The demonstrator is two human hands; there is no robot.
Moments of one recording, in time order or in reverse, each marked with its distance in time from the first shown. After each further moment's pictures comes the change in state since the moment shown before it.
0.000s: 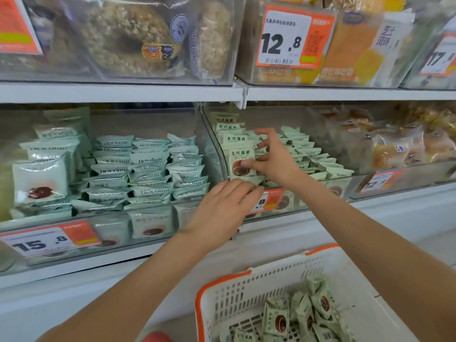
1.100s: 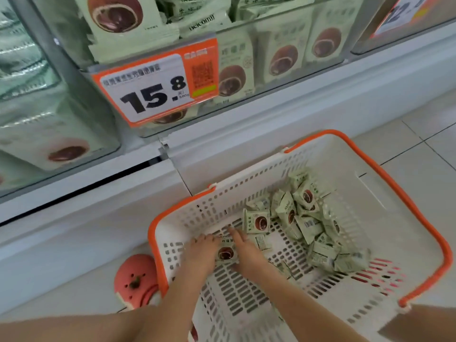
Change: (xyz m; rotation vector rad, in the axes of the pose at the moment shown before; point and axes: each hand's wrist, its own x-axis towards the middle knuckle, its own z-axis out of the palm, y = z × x) left_hand -0.199 0.141 0.212 -0.222 -1.414 -0.364; right_hand -0.305 0.251 0.192 -0.148 -0.730 0.630
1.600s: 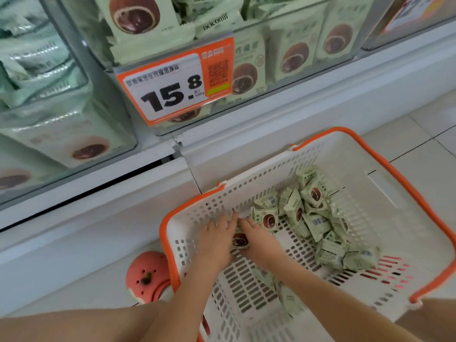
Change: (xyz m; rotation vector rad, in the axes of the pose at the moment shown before) left_hand -0.009 0.008 -0.022 -0.009 0.220 -0.004; right_hand -0.009 -0.017 -0.036 -0.142 0.151 -0.166
